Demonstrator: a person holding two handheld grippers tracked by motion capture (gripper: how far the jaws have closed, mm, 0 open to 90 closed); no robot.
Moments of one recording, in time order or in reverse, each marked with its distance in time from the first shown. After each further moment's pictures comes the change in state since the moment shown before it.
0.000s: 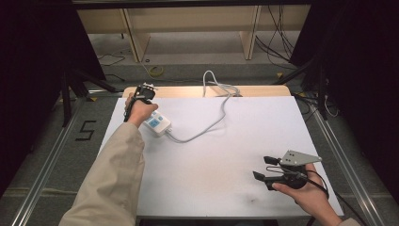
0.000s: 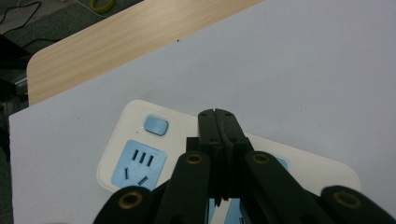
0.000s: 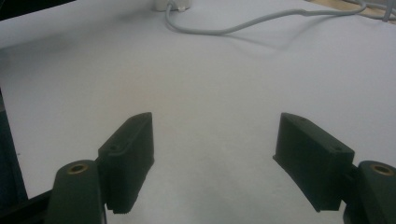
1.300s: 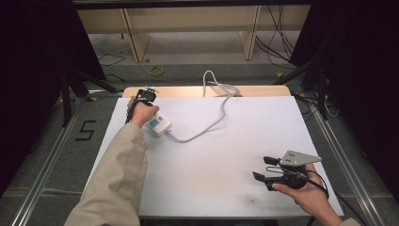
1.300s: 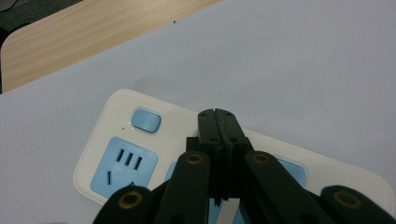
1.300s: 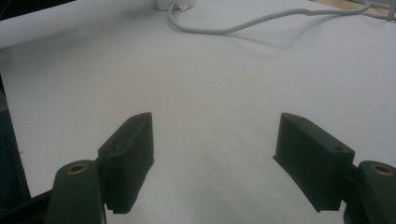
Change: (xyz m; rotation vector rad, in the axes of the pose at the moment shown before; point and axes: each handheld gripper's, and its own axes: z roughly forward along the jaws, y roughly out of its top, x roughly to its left) left arm 0.002 -0.005 0.021 0.035 -0.011 -0.029; right arm 0.000 0.000 0.000 0.004 0.005 -0.003
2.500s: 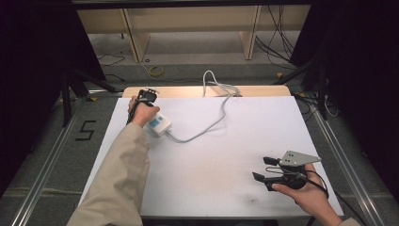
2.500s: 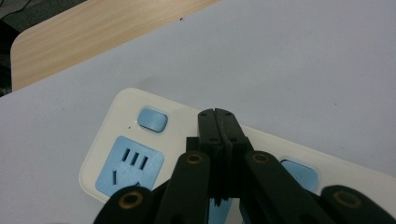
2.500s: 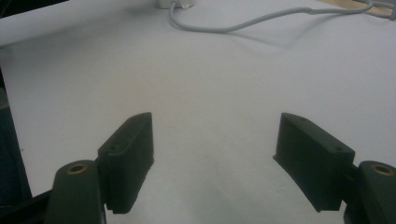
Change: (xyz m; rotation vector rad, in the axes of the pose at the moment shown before) left arm 0.000 -0.001 0.004 0.004 0.028 -0.002; right arm 0.000 0.000 0.000 0.006 0.006 -0.007
